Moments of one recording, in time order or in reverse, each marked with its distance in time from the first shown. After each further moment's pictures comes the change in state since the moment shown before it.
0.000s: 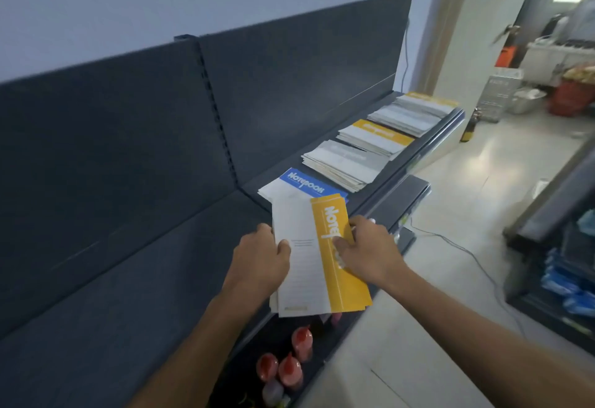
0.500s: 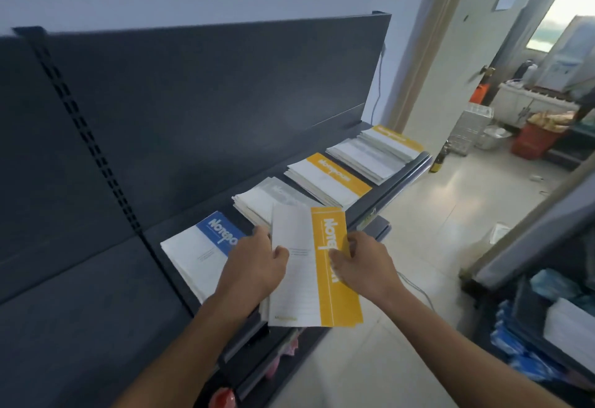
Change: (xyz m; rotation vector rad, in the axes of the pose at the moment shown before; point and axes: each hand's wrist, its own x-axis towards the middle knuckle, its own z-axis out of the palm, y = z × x) left_hand 0.168 0.142 0.102 -0.083 -0.010 -0.002; right_hand 0.178 0.115 -0.093 0.003 -0.007 0.095
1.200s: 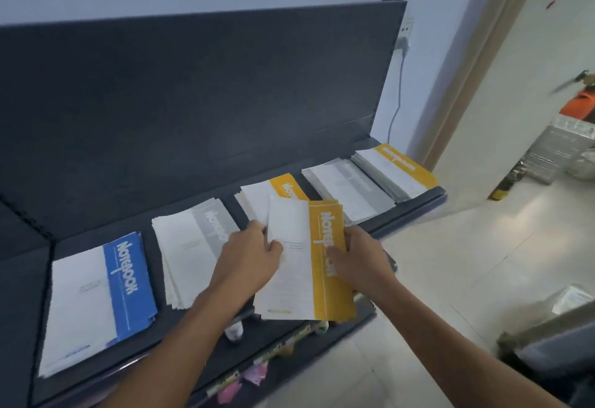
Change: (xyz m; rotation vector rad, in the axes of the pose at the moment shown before) left_hand 0.126 0.170 0.116 0.013 0.157 -0.206; right_hand 0.226 0.120 -0.104 0.096 -0.220 -0.099
